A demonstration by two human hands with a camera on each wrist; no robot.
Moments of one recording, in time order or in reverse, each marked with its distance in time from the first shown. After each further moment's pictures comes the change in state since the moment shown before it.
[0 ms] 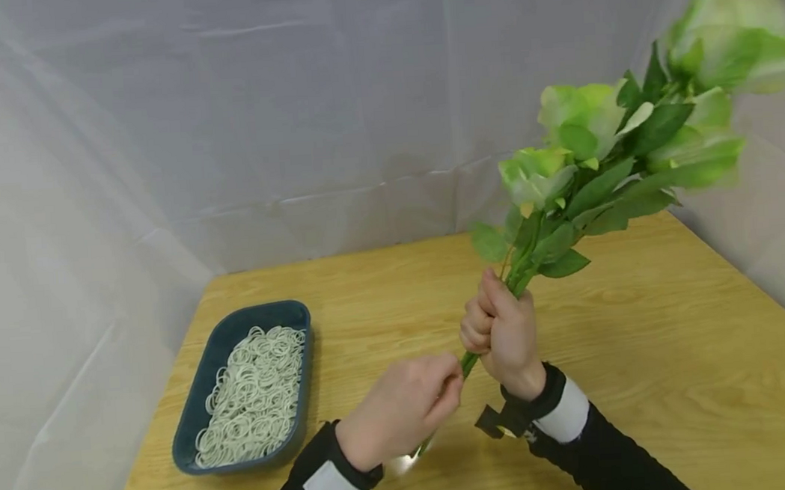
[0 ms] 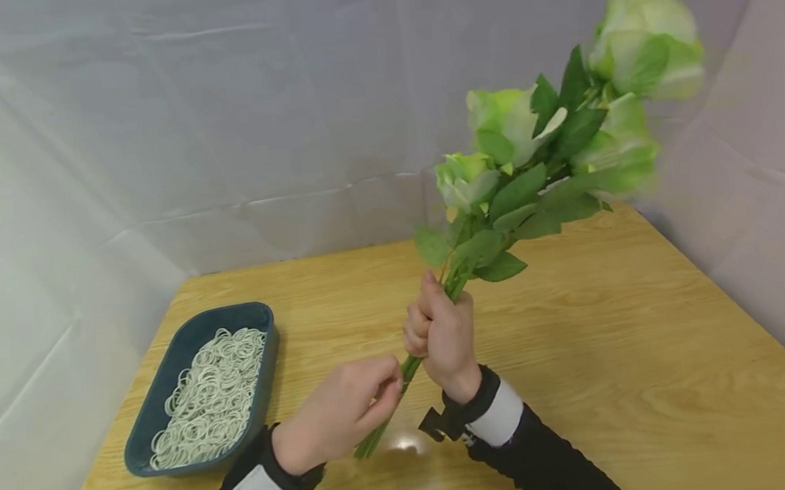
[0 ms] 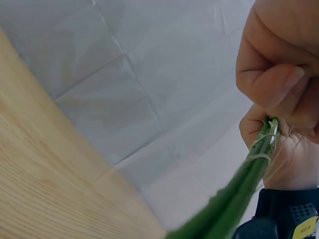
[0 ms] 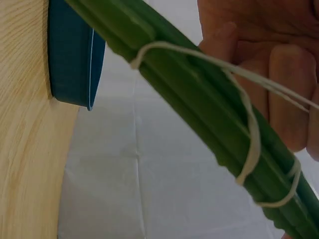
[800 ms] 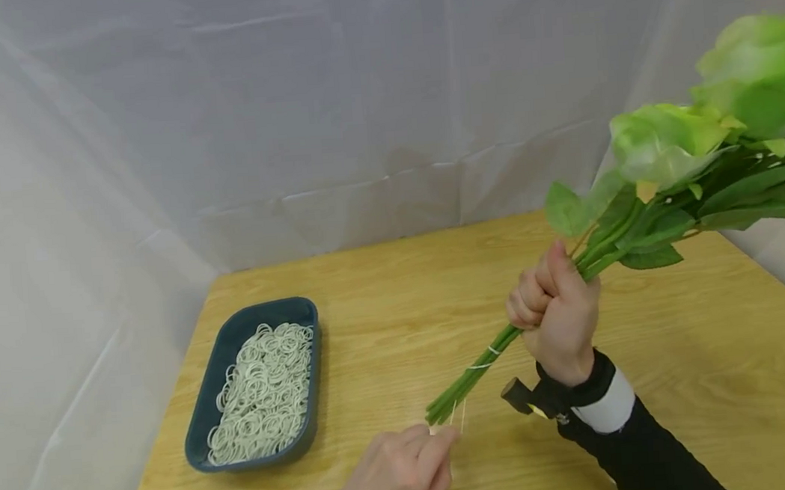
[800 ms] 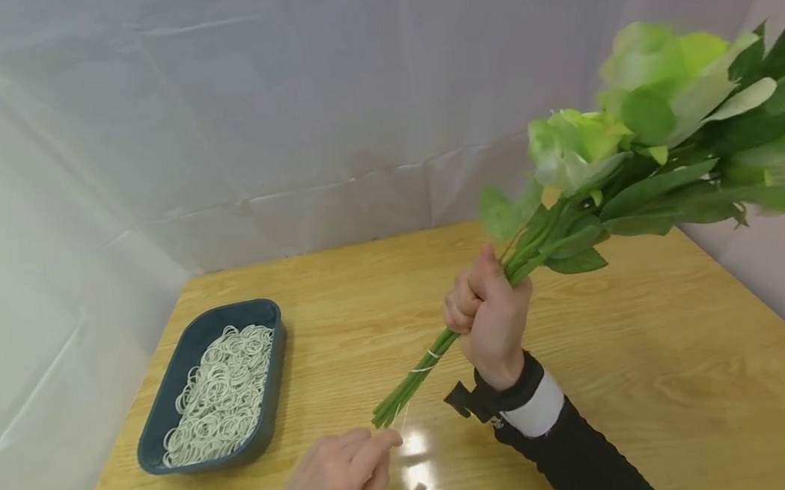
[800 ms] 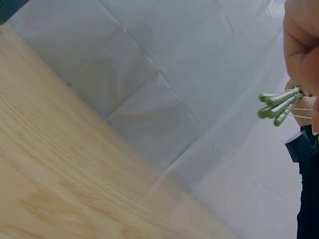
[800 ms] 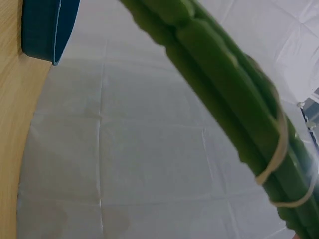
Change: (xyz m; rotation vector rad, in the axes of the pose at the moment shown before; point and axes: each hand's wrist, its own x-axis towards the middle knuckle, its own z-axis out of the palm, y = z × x) left_hand -0.075 0.006 0.021 0.375 0.206 0.263; right_hand 0.009 -0.032 -0.006 0.203 -0.141 -0.268
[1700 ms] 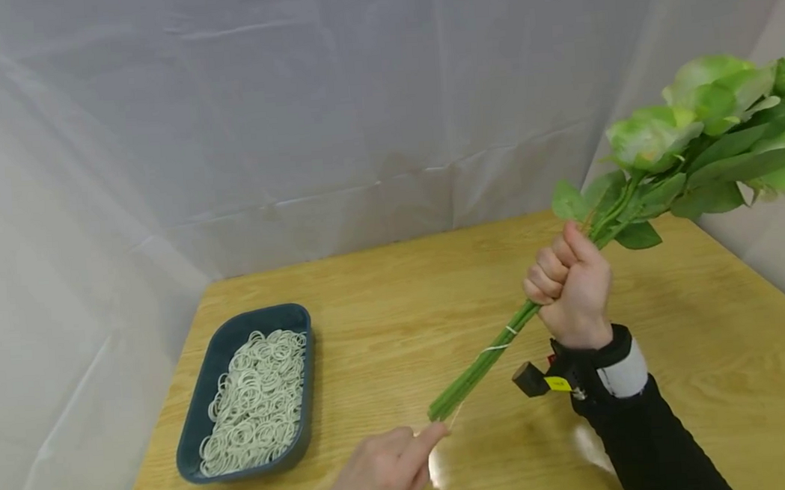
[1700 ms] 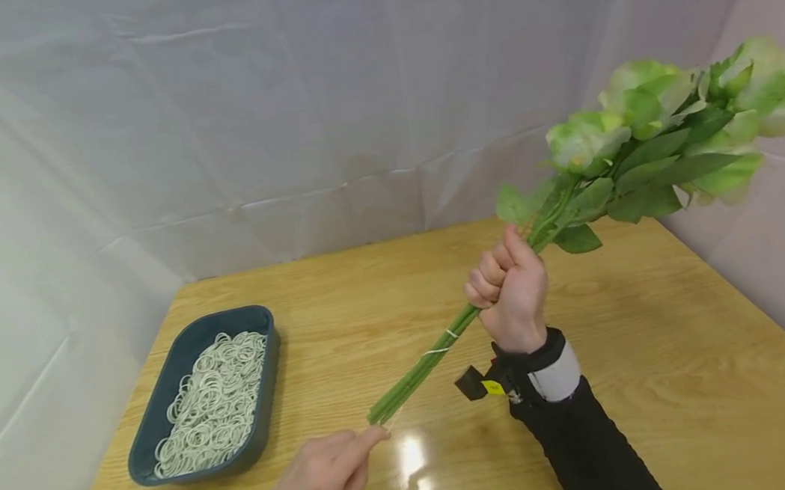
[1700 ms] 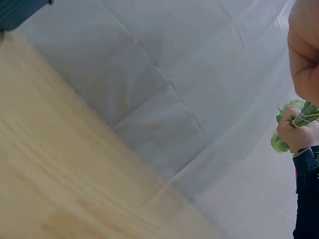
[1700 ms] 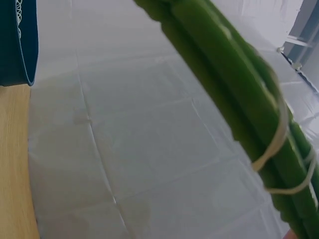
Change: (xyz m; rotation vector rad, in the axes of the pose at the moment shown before) left_hand -0.010 -0.007 -0.003 -0.069 -0.018 -0.040; right_hand 0.014 -0.025 -0.032 0.226 0.147 0.245
